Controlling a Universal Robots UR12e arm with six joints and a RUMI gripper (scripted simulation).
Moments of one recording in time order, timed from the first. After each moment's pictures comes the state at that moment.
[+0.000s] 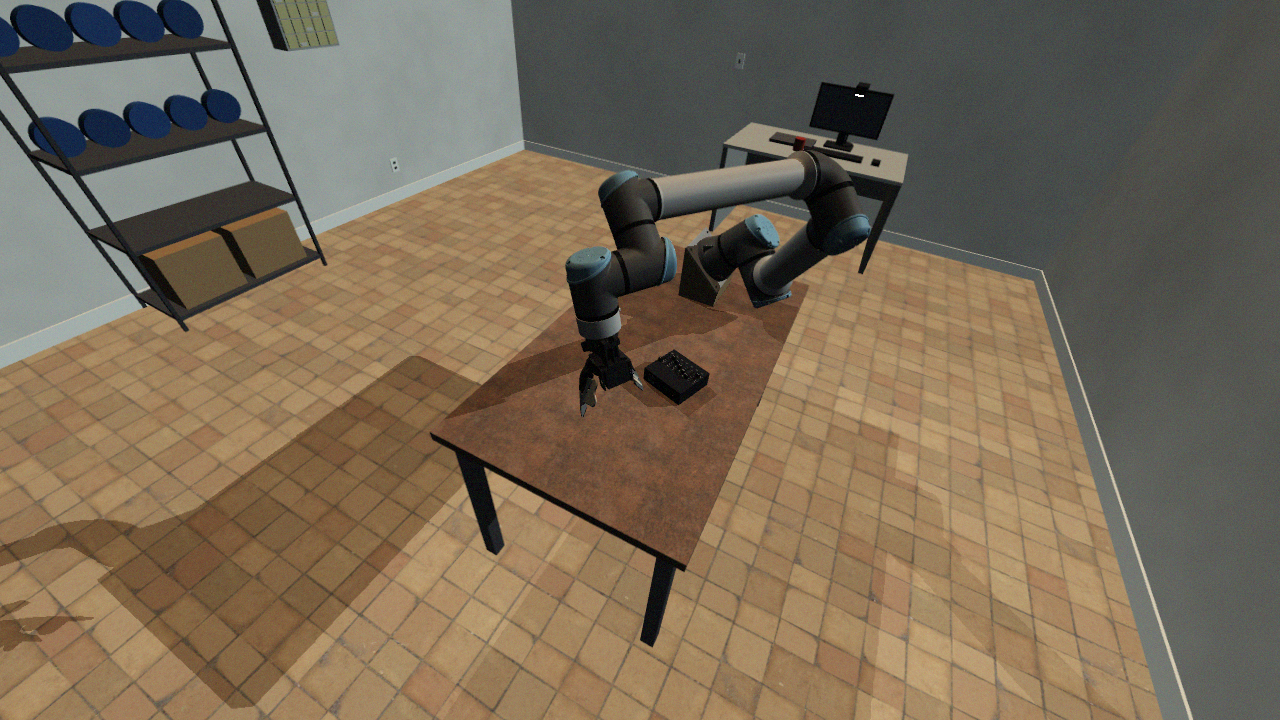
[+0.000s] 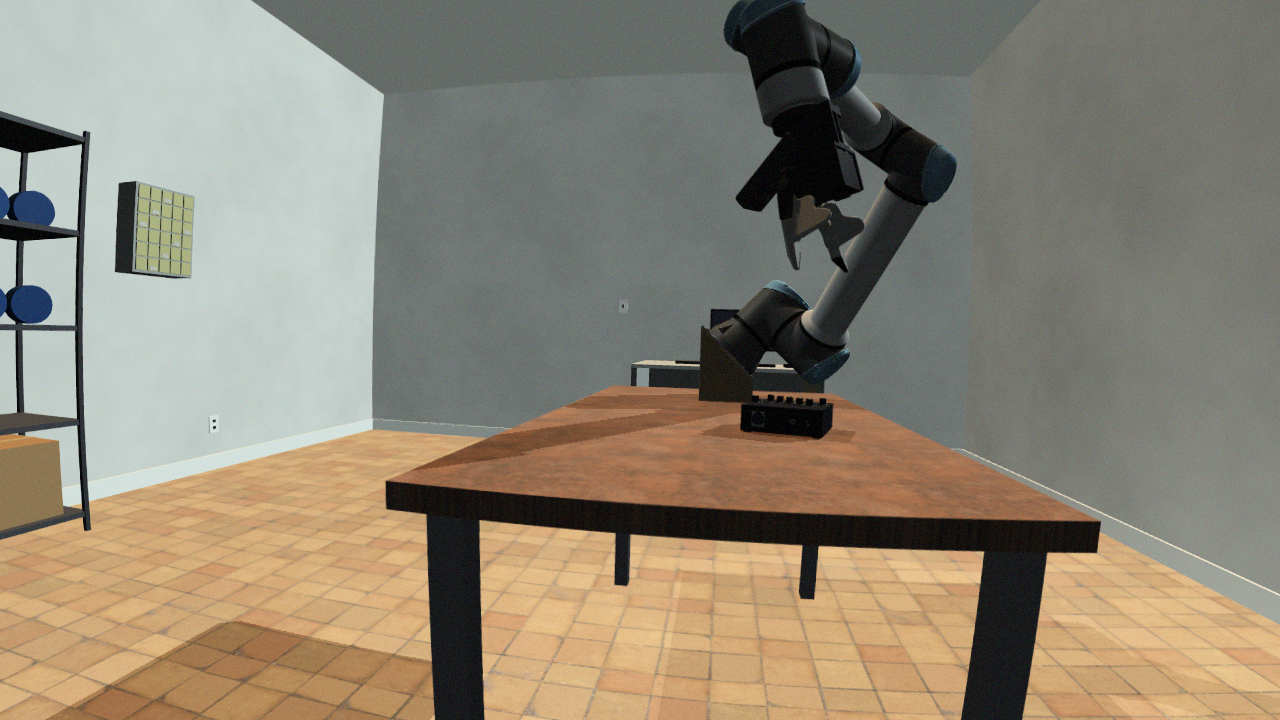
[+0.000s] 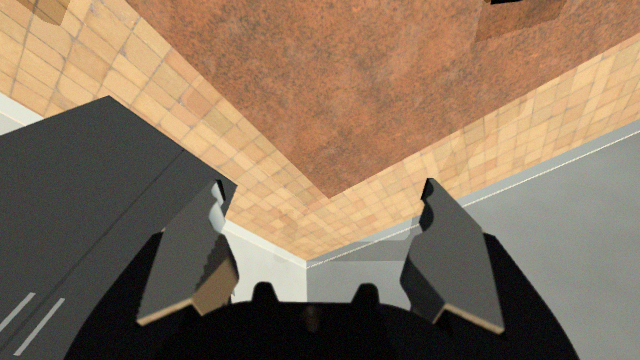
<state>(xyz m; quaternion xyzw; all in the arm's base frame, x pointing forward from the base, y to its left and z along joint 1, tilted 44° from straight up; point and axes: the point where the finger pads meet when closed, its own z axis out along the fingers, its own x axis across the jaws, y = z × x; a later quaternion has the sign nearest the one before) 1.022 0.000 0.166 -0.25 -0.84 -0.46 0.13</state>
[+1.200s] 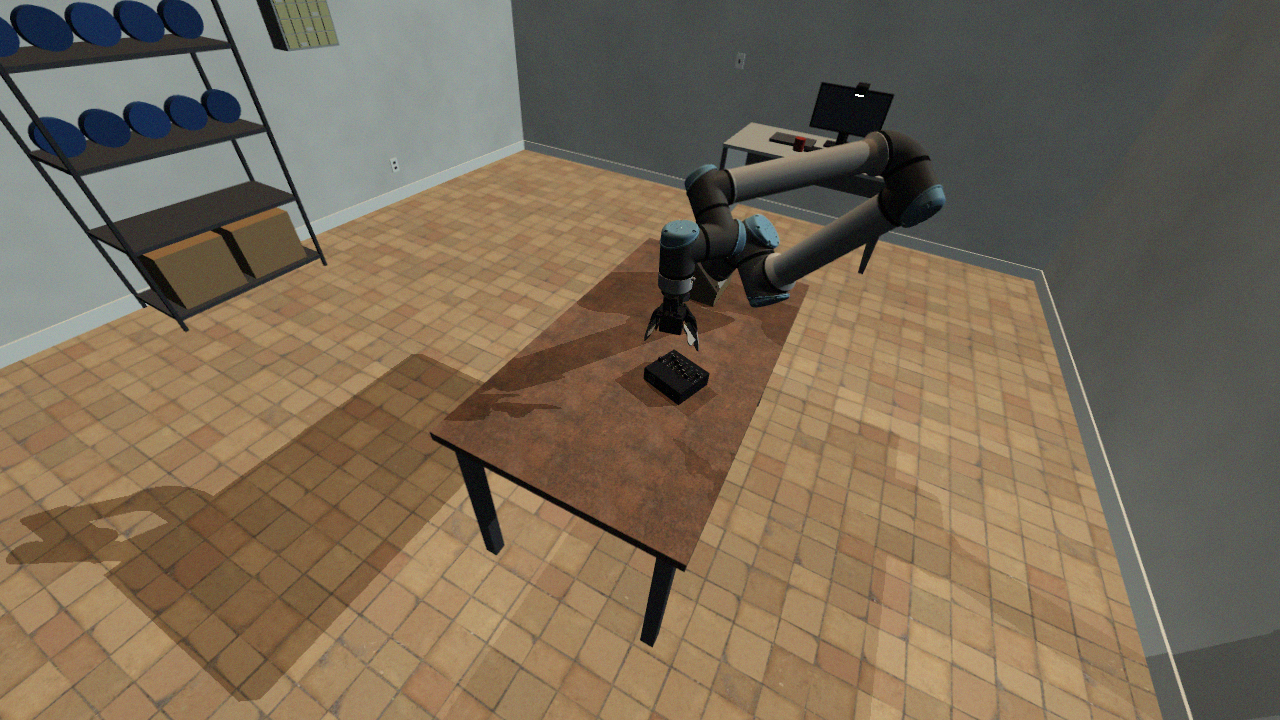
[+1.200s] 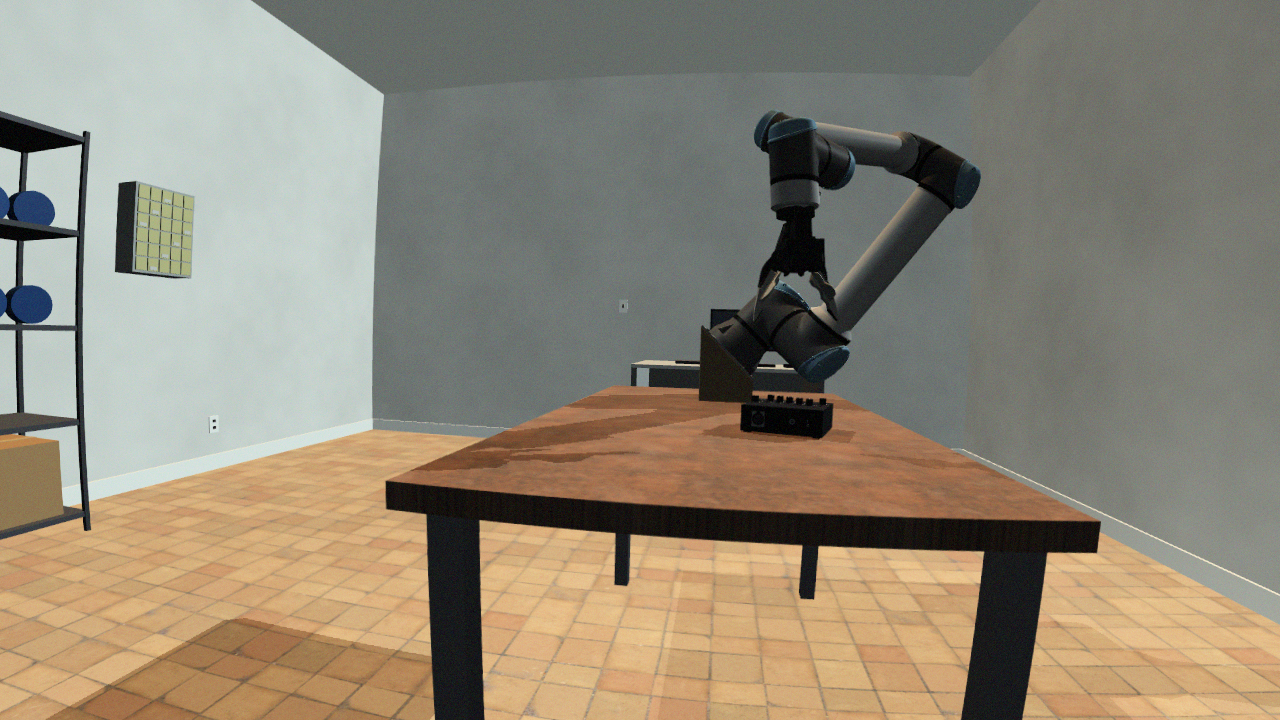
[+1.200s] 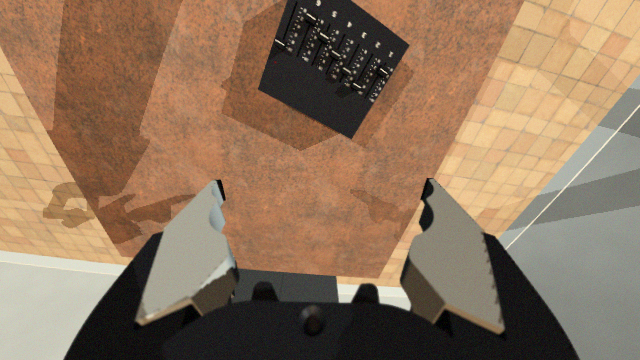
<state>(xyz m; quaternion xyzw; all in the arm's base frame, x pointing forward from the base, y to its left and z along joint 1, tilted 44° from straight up) 0.690 0.038 0.135 -0.58 -0.71 -0.31 0.26</state>
